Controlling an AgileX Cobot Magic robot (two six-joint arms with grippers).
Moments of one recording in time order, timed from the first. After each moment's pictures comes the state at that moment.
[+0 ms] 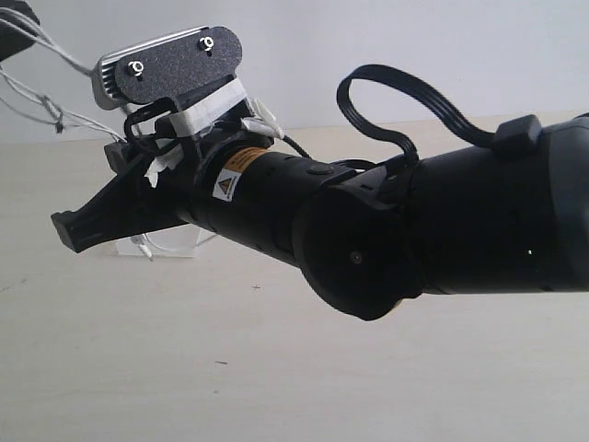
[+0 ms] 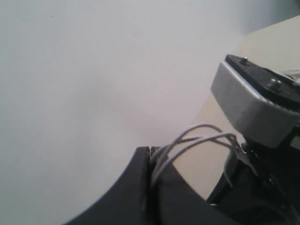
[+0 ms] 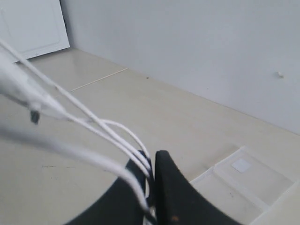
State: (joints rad) left arm -0.44 0.79 -0.68 -0.91 0.10 1.61; right arm 1.00 1.72 -1.01 0.30 -0.40 -0.17
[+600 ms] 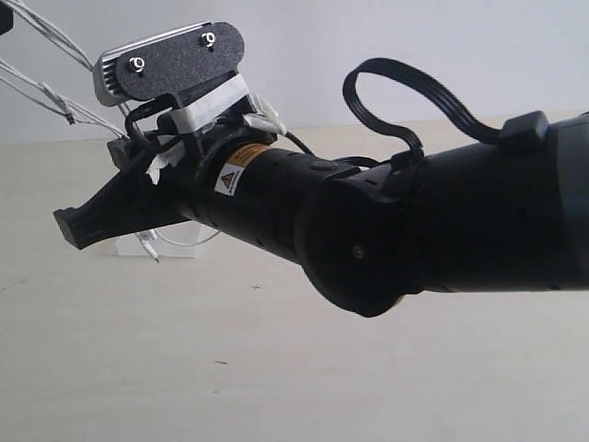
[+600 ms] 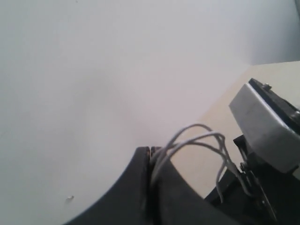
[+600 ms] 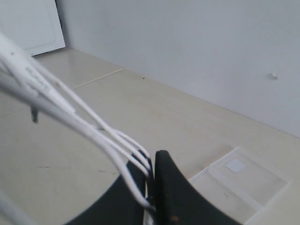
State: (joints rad) left arm -0.44 0.76 -0.67 -0.92 0.06 1.38; right arm 1.00 1.71 -1.01 0.34 -0.40 -0.22
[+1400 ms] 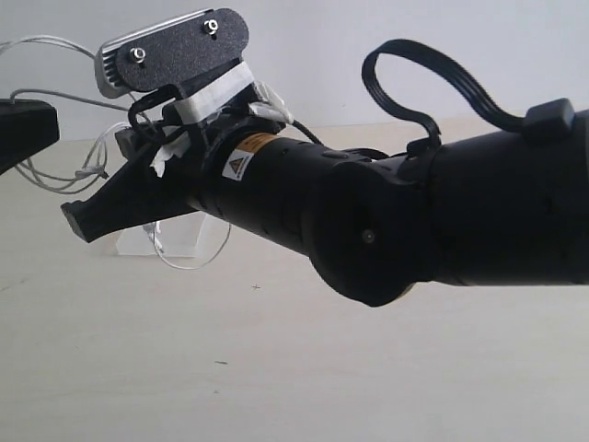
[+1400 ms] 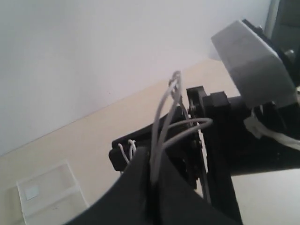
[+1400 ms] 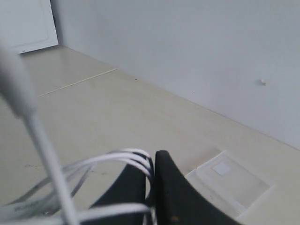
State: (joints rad) left arm -0.44 0.76 -0.56 -0.91 0.14 0.95; right arm 1.00 1.68 -1.01 0.42 -0.38 -0.34
